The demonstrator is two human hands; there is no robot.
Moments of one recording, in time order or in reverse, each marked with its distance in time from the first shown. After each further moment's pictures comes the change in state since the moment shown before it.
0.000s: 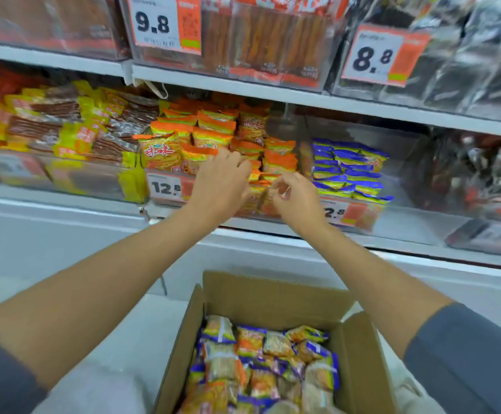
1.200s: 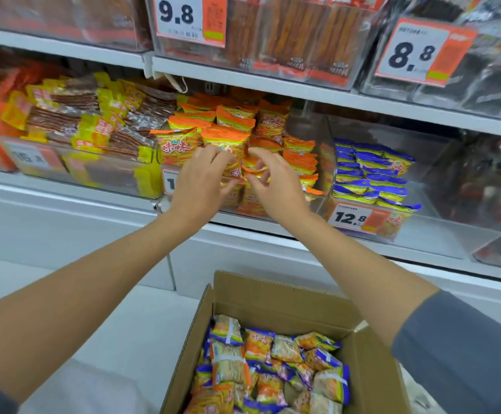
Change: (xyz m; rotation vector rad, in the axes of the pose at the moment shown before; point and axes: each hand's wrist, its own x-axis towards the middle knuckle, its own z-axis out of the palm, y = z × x) left_hand -0.029 -0.050 0.015 -0.245 0.209 -0.141; right_hand 0.023 -0.052 0.030 0.142 -0.050 -0.163
